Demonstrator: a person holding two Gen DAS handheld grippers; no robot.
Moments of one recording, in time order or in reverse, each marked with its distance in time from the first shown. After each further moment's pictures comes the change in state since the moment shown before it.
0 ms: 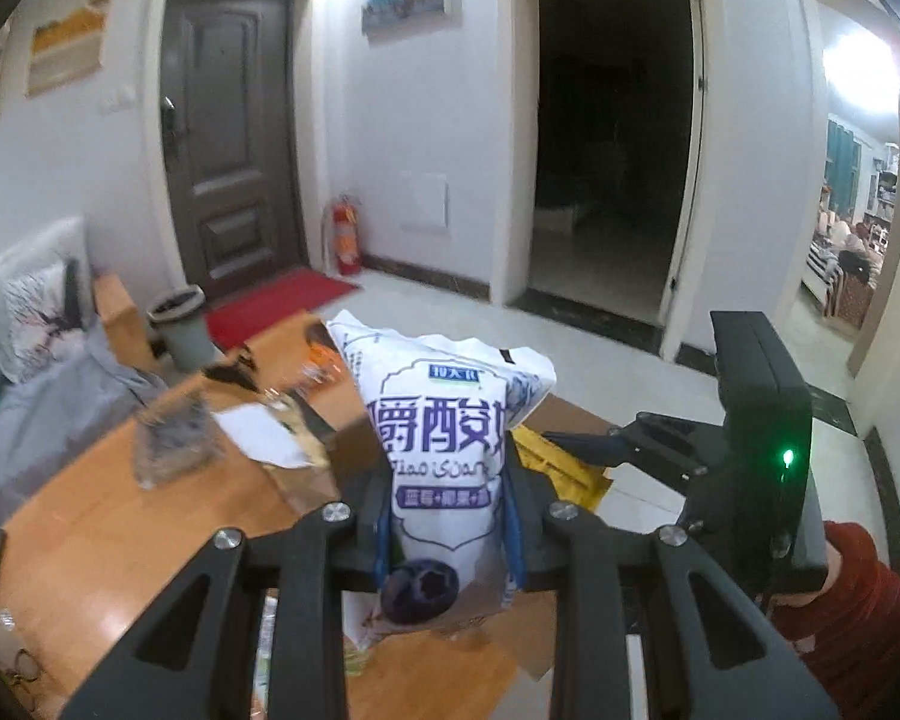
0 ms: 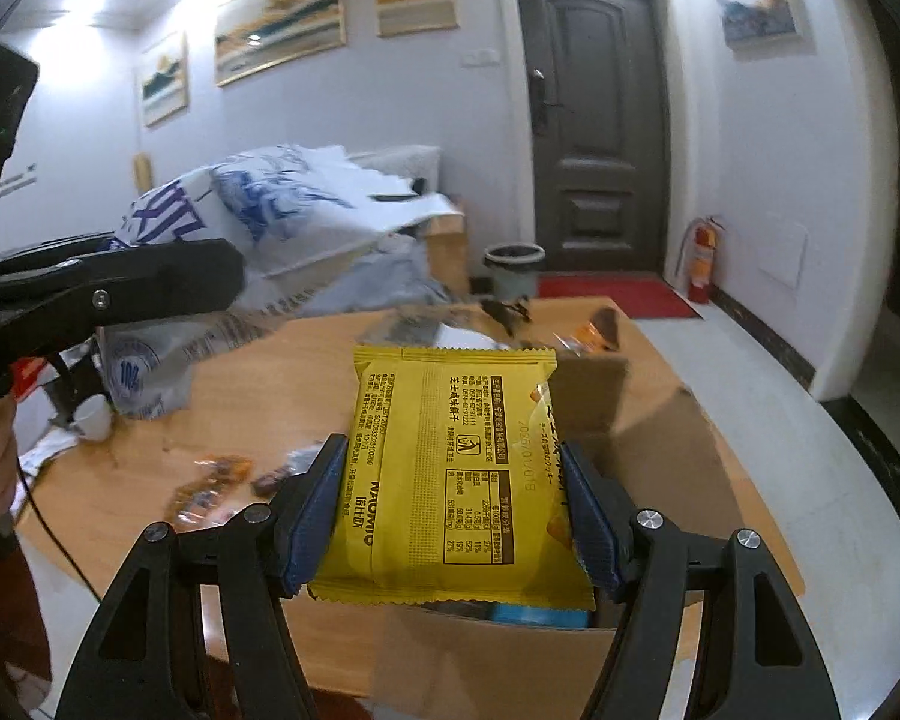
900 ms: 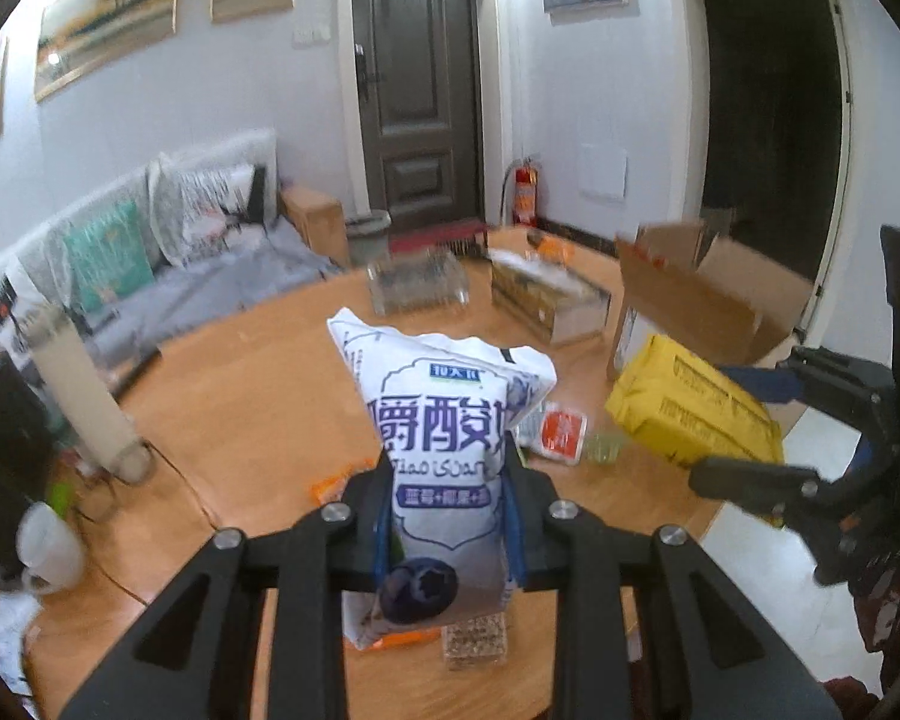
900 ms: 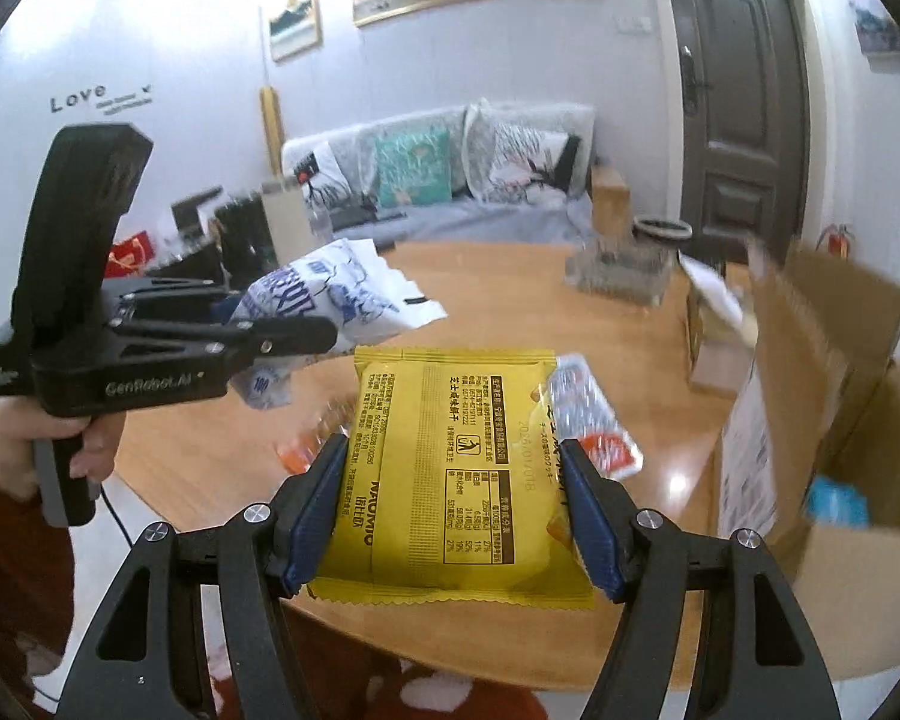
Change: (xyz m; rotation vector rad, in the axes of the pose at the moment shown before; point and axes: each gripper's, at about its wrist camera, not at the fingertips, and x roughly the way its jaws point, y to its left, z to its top) left arm -0.113 0.127 -0.184 -0.180 -0.003 0.384; right arm 0.036 0.177 -0.065 -0.183 0.016 0.288
